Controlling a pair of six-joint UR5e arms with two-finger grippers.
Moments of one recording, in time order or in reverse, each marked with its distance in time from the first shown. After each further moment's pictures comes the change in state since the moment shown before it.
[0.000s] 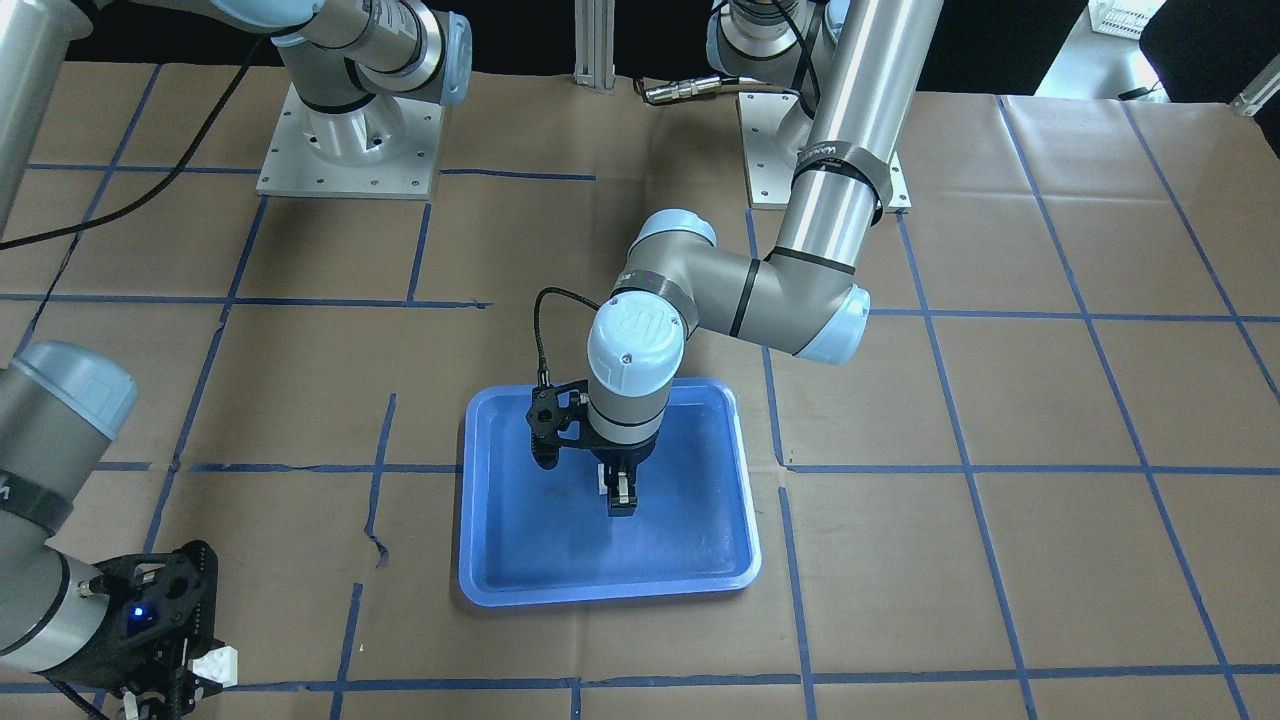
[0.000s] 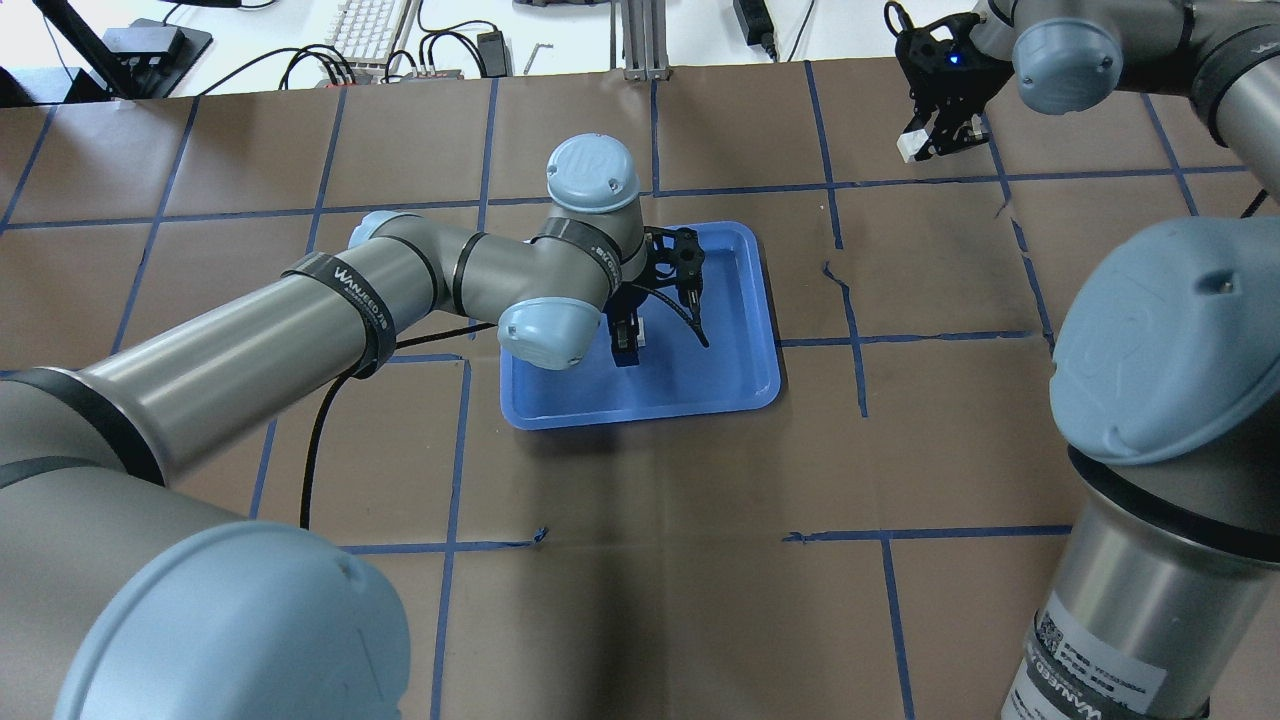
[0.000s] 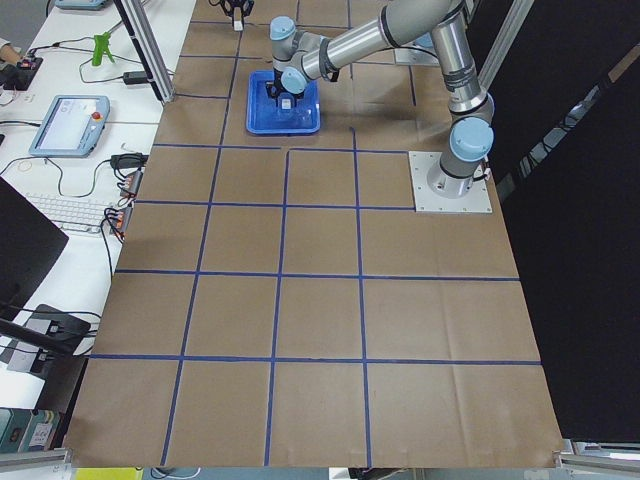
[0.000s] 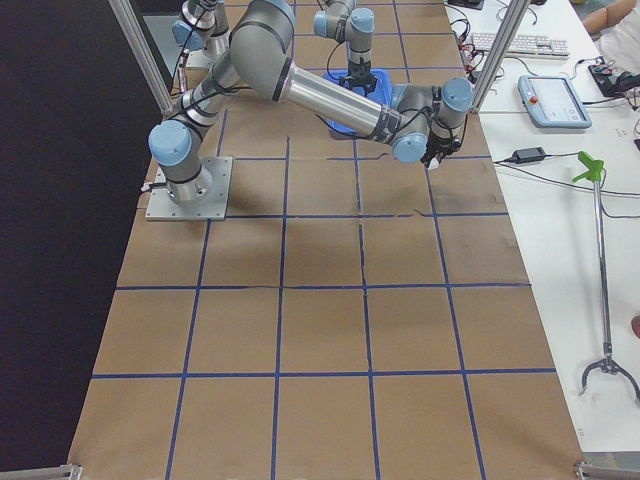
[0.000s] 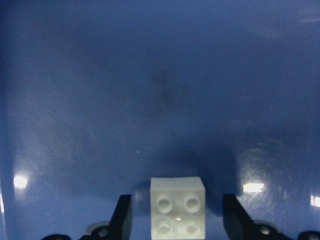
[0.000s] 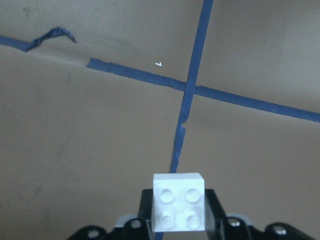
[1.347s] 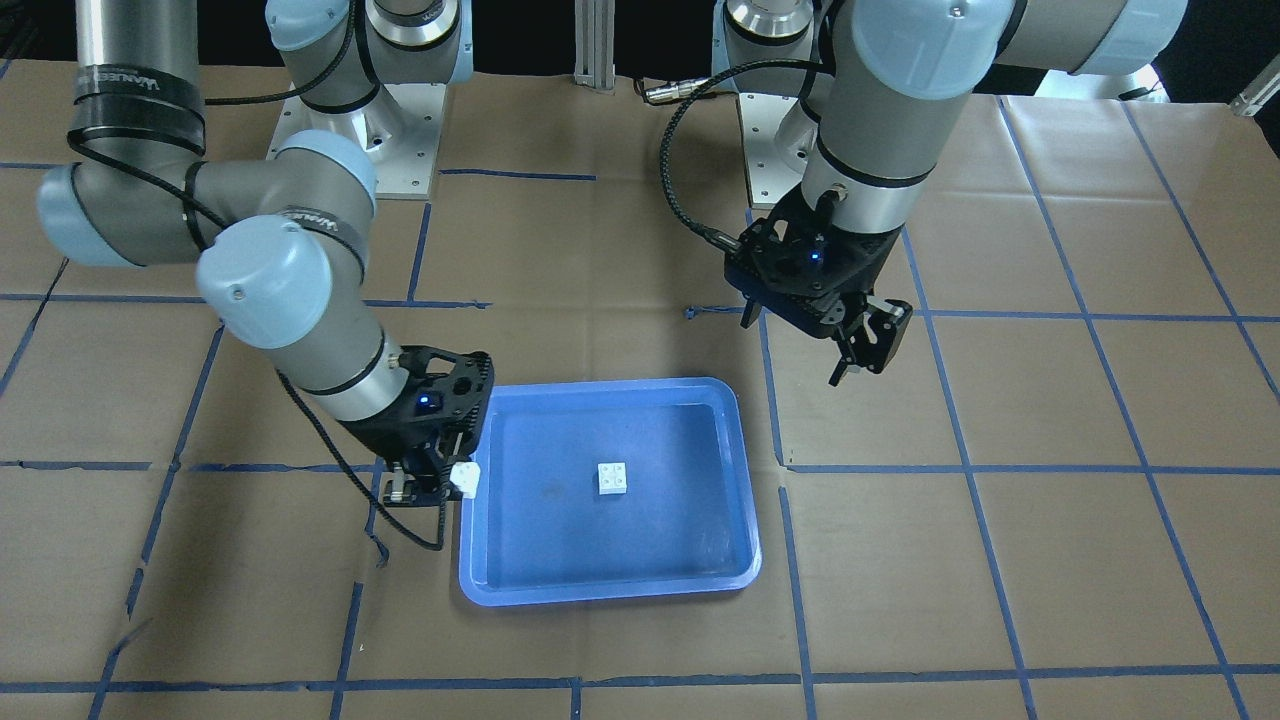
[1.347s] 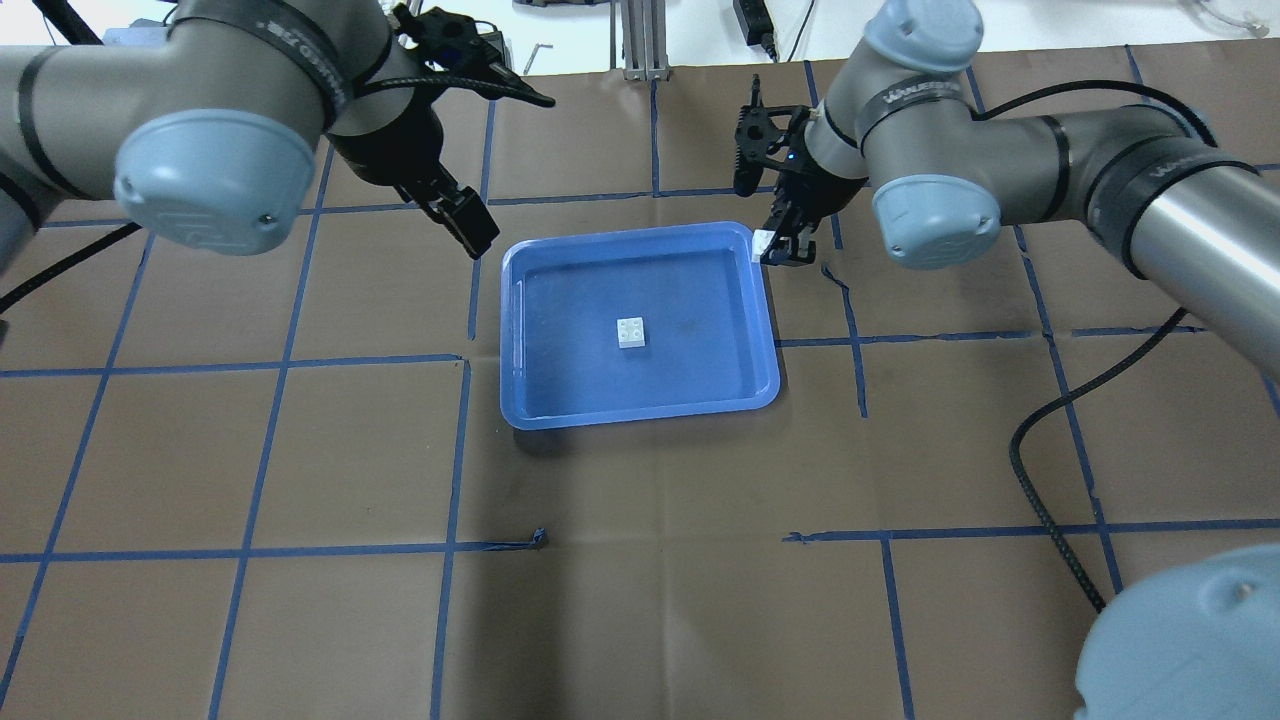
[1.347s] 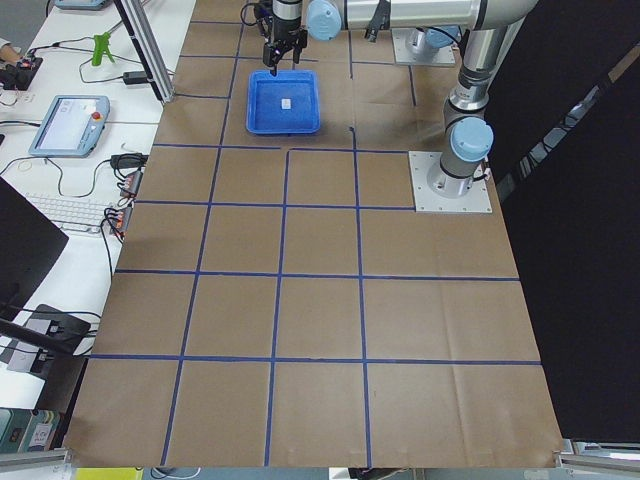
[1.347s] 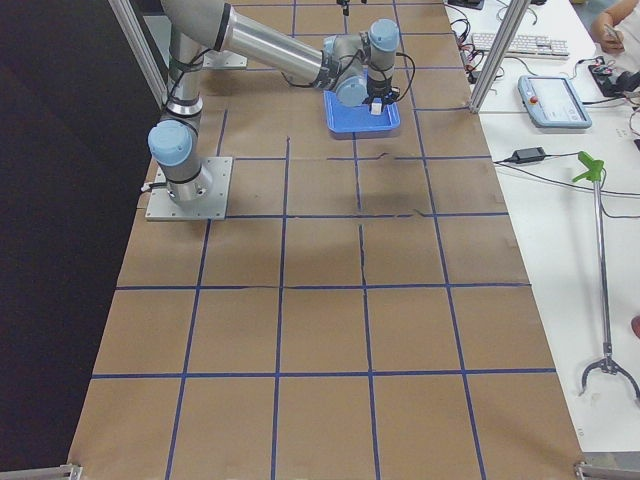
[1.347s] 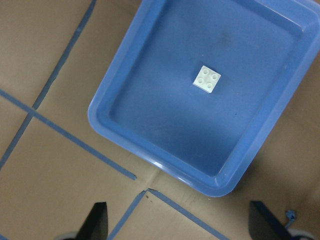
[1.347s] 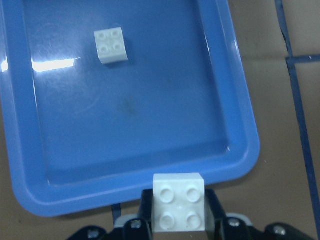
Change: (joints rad) left arm 0.244 0.473 0.070 -0.487 0.012 -0.646; right arm 0.309 -0.300 0.465 -0.221 0.047 0.604
